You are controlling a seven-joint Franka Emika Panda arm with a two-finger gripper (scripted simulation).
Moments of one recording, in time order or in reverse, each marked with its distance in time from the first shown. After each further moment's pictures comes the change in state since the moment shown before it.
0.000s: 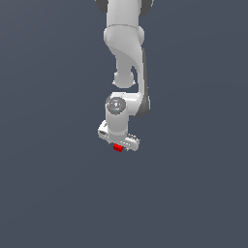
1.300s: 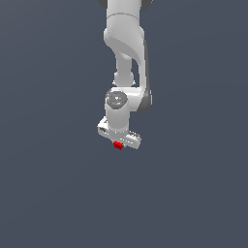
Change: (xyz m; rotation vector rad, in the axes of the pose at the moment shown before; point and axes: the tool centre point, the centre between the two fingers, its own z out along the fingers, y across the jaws) arm 0.002 -0.005 -0.028 0.001 -0.002 0.019
